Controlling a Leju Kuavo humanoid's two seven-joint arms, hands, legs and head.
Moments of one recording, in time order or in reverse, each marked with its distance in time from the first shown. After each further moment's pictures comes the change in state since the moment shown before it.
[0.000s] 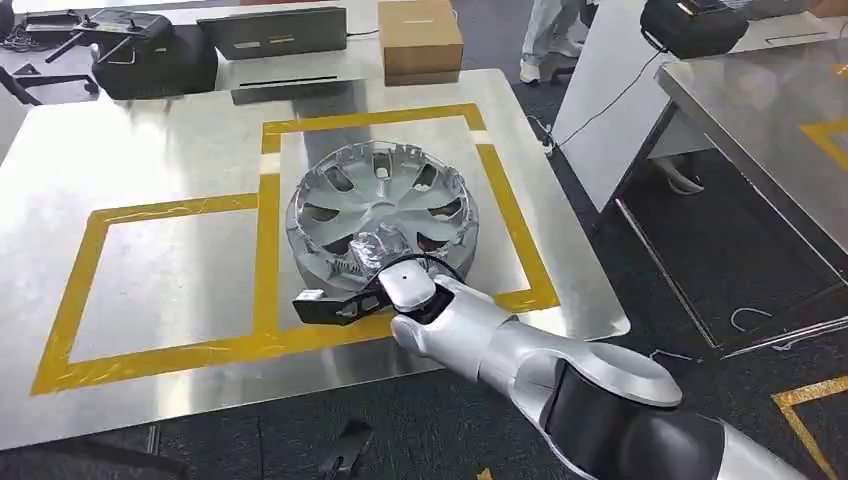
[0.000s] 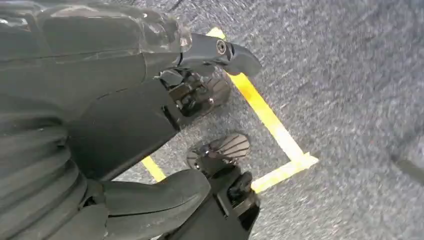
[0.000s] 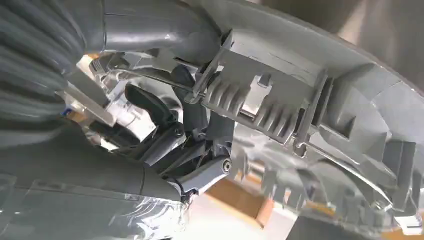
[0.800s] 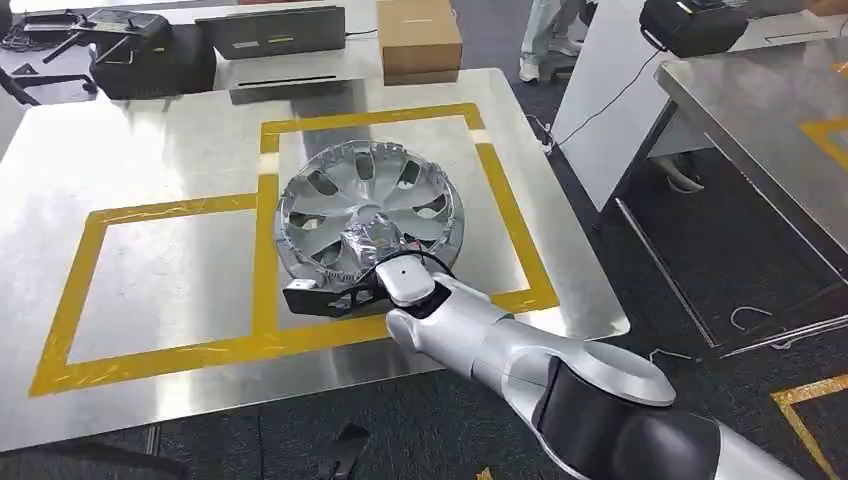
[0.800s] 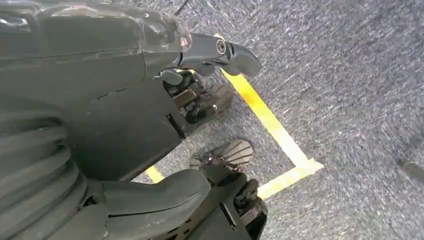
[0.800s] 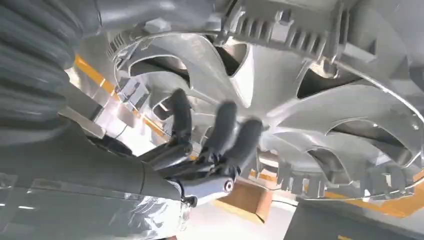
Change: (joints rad) left arm 0.009 0.017 -0.015 0.001 0.006 0.013 -0.020; right arm 0.007 0.025 -0.024 0.043 -0.054 -0.072 -0.050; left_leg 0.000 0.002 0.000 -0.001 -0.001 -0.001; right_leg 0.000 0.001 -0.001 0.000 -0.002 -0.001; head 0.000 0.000
